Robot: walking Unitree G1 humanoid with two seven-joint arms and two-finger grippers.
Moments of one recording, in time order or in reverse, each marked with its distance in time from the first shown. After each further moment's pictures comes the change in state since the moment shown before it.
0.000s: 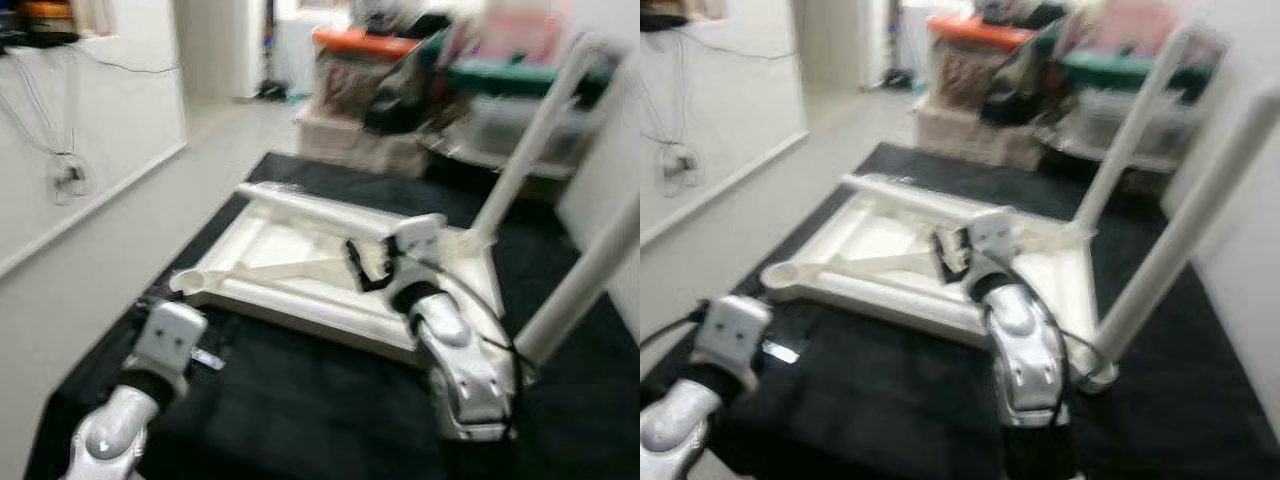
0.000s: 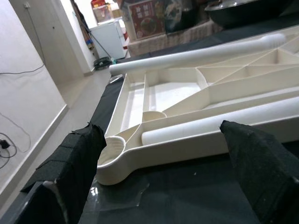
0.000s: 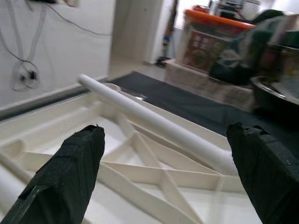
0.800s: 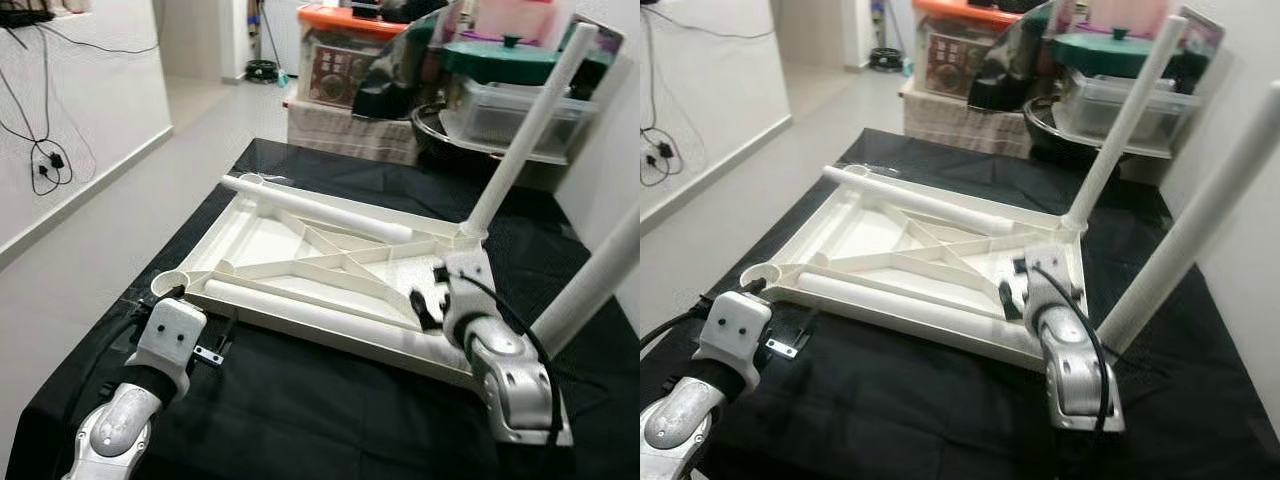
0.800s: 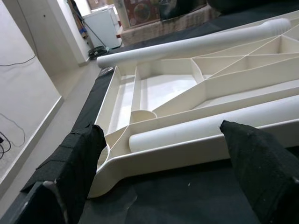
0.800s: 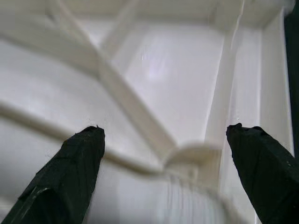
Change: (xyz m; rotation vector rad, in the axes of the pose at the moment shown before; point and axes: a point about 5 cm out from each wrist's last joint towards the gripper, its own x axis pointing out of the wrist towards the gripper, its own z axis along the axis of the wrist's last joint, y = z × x) left arm 0.002 0.002 -0.004 0.002 0.016 0.019; right arm -0.044 -0.065 -0.066 0.004 0.554 -0.140
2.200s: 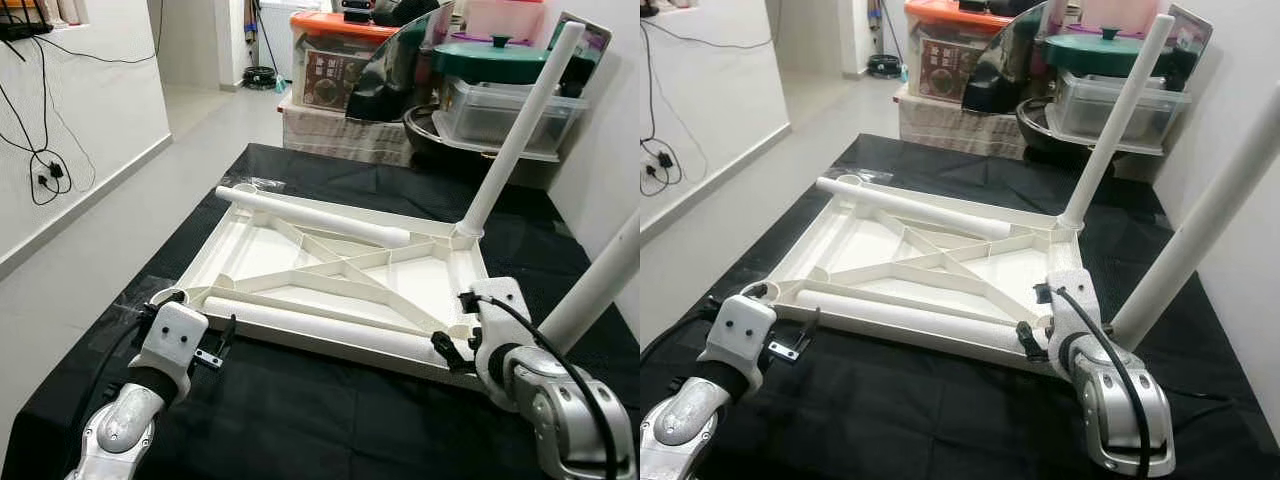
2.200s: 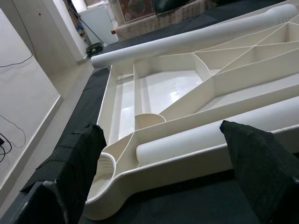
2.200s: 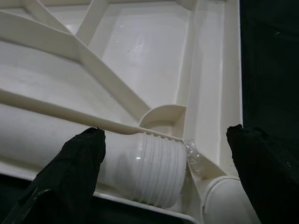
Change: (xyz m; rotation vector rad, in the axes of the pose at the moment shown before) left arm 0.005 0.000 -0.009 0.022 0.029 0.003; right arm -0.042 -0.008 0.014 0.025 0.100 -0.070
